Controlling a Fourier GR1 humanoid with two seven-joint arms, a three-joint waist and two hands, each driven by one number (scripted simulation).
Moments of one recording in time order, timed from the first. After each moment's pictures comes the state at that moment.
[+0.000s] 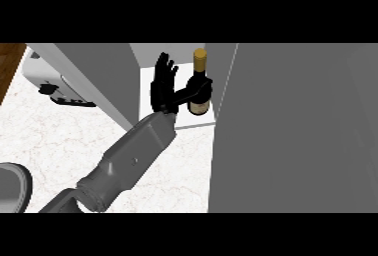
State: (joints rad) left arm -0.99 0.00 -0.65 -0.37 1.52 0.44 -0.77; right arm -0.12 -0.02 0.11 -2.30 -0.19 0.20 0.43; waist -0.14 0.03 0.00
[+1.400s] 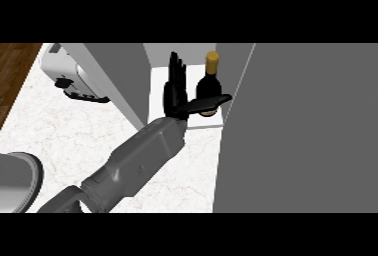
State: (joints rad) left arm -1.00 0.00 -0.85 -0.46 1.54 0.49 -0.87; right arm -0.11 -0.03 0.10 -2.30 -0.19 0.19 0.45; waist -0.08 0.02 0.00
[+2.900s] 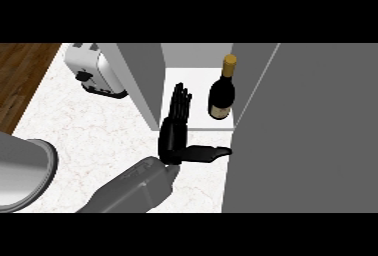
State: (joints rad) left arm -0.65 0.12 -0.90 -0.98 1.23 0.55 -0.89; right arm -0.07 -0.04 0.08 -2.35 -0.15 0.15 0.48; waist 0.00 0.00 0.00
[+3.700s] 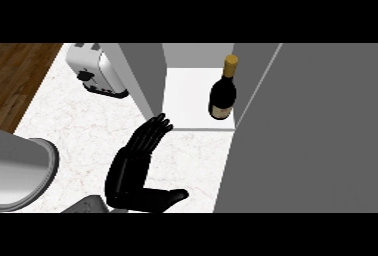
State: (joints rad) left arm -0.36 0.48 -0.93 -1.55 1.05 0.48 -0.75; right arm -0.03 -0.13 0.09 -2.40 -0.21 0.27 0.48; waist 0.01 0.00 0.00
